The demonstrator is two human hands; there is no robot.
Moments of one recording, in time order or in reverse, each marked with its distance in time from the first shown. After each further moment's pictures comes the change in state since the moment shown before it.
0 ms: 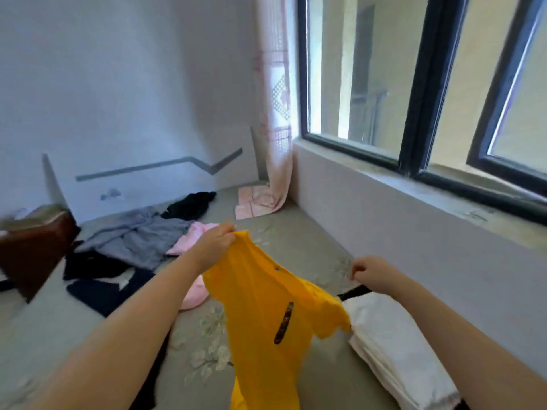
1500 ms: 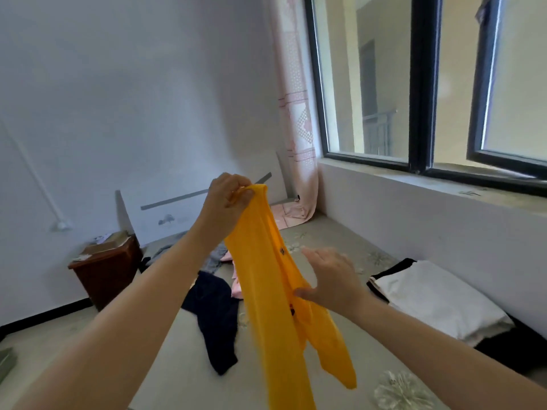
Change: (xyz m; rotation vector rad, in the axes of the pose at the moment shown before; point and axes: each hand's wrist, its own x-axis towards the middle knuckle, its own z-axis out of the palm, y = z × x) left_hand -0.262 0.070 -0.144 -0.032 0.492 0.421; right_hand -0.243 -0.192 0.089 -0.169 0.484 -0.378
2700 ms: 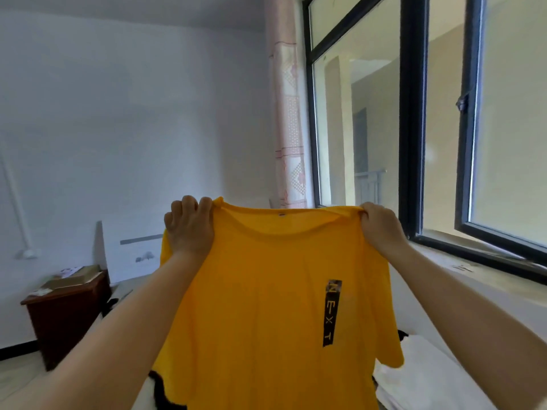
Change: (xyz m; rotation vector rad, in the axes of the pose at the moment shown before) left_hand 0.096 -0.056 0.018 0.746 0.211 -0.184; right_hand 0.148 0.118 -0.134 0.115 0.419 0.219
